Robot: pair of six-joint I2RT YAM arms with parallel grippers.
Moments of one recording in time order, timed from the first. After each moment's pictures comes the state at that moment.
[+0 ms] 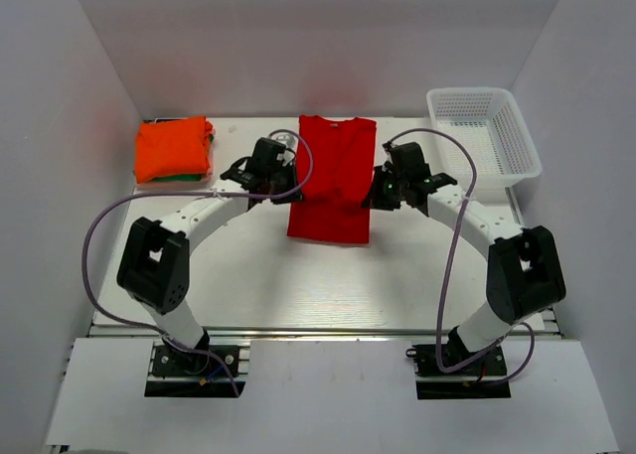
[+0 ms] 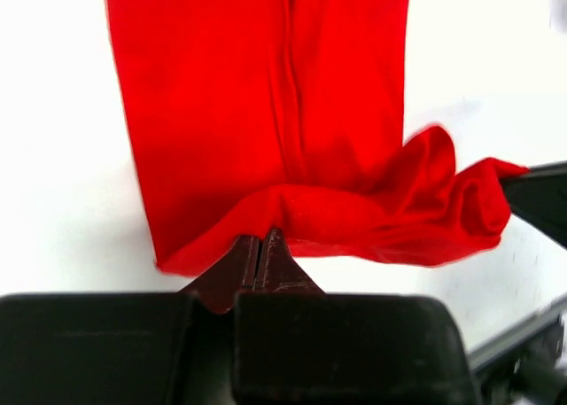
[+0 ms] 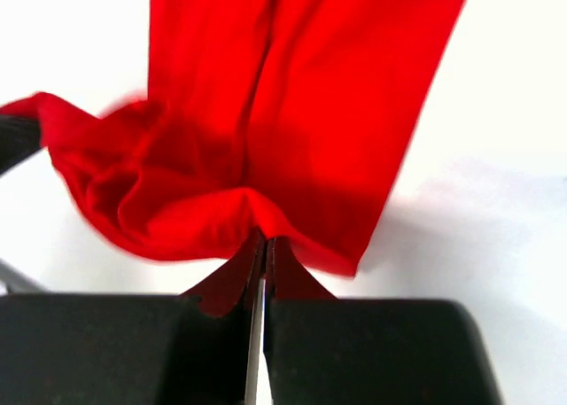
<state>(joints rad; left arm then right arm) -0.50 1.65 1.21 -0.34 0.13 -0.50 0.45 1.55 1.10 -0.36 -0.24 0.50</state>
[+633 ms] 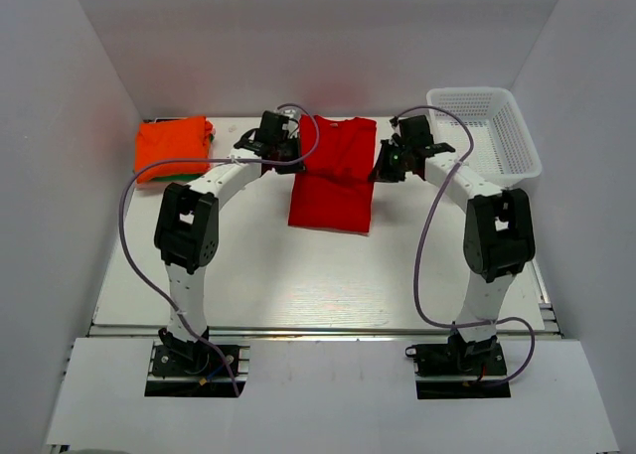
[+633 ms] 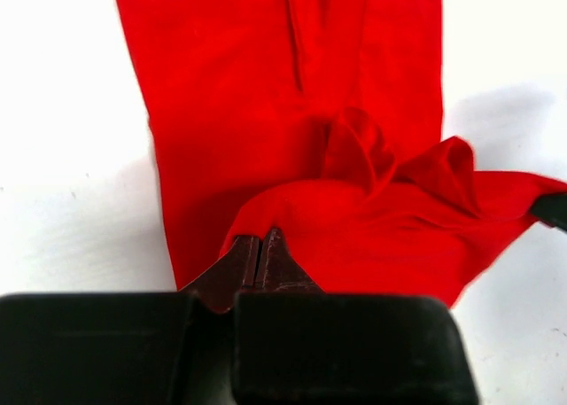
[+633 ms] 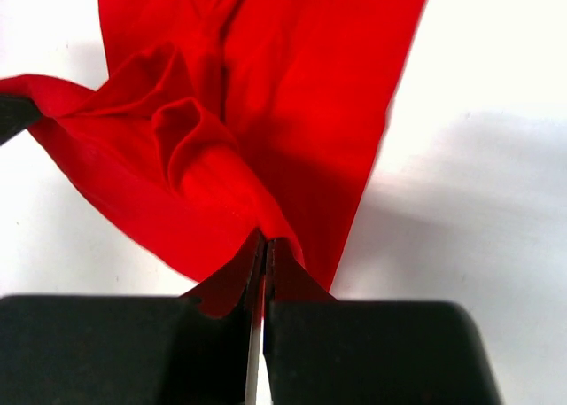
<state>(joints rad) -0.40 2.04 1.64 -0.35 0.15 -0.38 0.30 1.88 1.44 -0.40 -0.31 0.41</state>
